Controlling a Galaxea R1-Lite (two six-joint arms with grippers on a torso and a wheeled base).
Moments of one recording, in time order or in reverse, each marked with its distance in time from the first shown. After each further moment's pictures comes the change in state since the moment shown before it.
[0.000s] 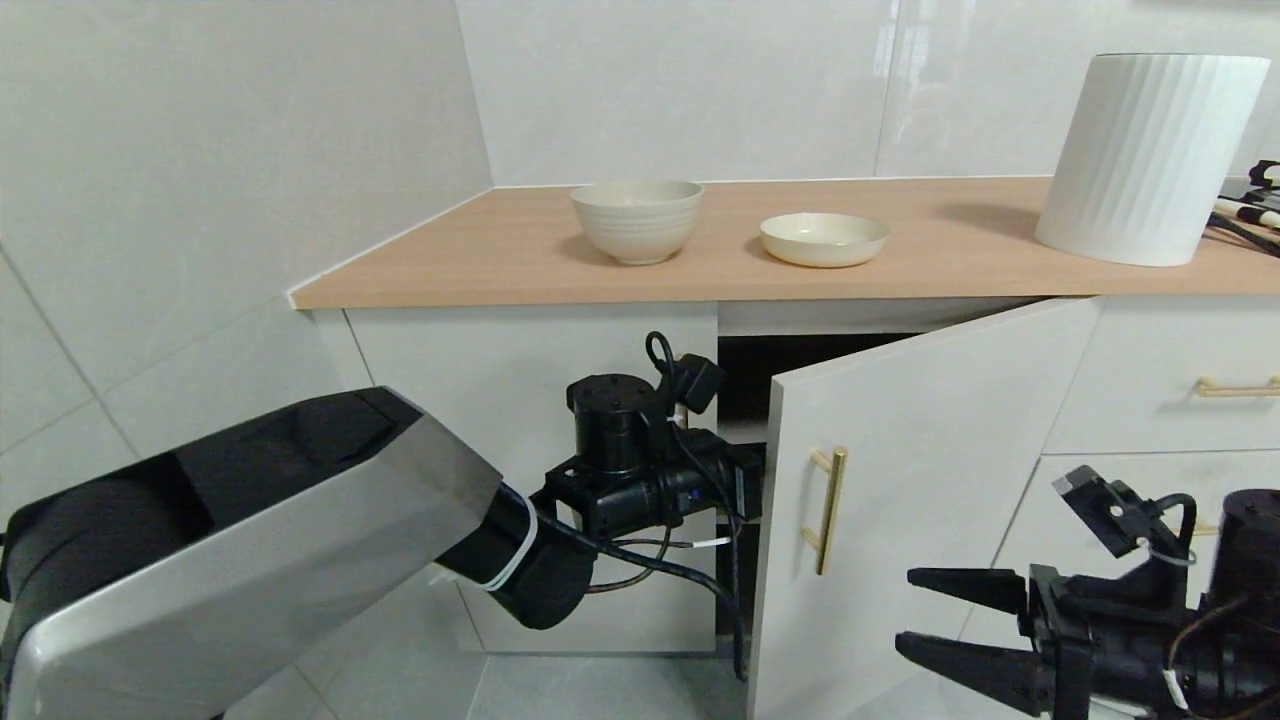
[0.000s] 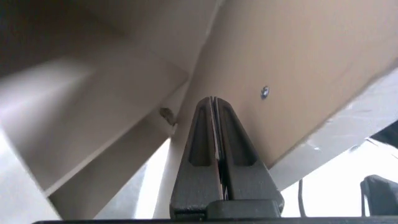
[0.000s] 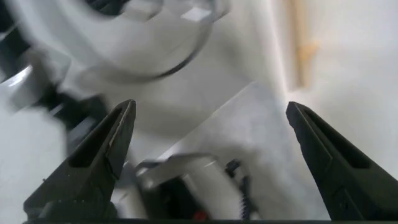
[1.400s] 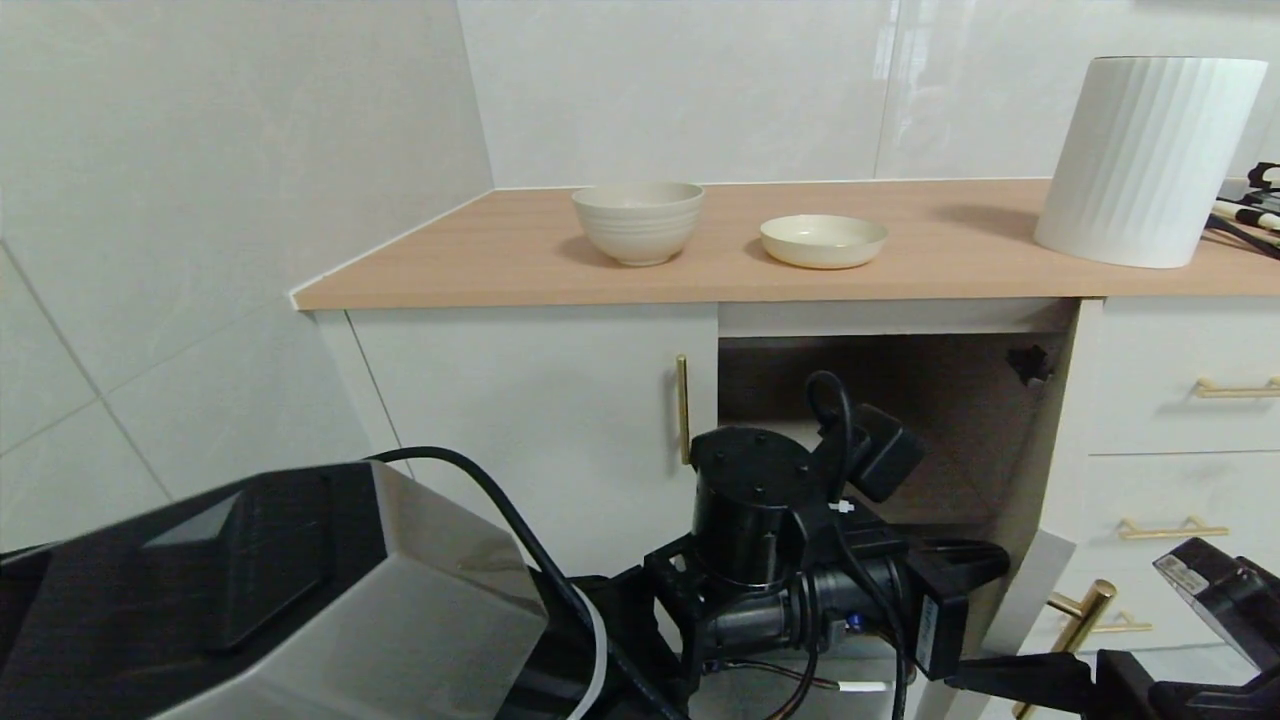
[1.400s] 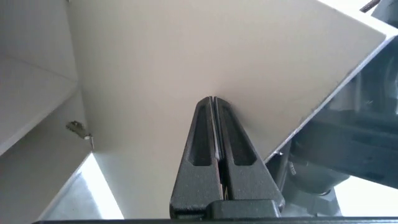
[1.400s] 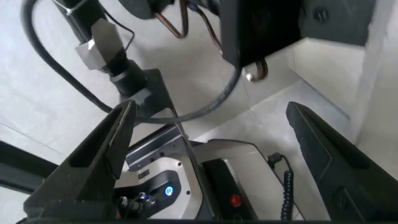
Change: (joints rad) left arm -0.331 -0.099 0.025 0.045 0.054 0.005; right arm 0.137 -0.291 0.105 0.132 0.051 0.015
